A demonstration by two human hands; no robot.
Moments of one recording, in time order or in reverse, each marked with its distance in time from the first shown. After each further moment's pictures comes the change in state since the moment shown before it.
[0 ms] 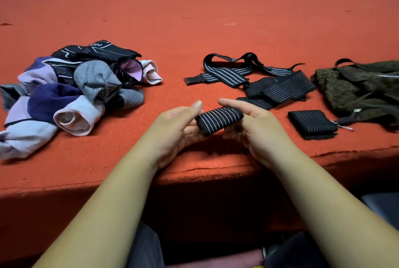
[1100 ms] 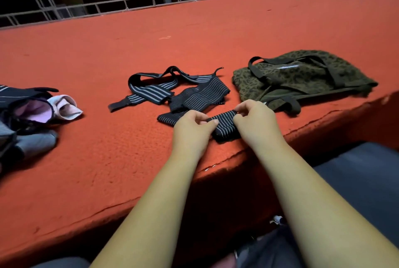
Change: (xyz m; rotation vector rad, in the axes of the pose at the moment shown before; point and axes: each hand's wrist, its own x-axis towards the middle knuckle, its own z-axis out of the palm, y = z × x) left_hand 0.098 -0.080 0.208 0.580 0.143 0.216; right_hand -0.010 -0.026 -0.188 -0.887 0.679 -0.010
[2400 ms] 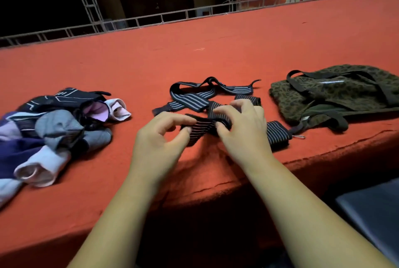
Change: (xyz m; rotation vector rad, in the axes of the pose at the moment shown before) left_hand -0.062 0.026 -0.172 0.180 0.147 0.568; right_hand -0.050 -0.088 0.062 -0.115 0.090 -0.458
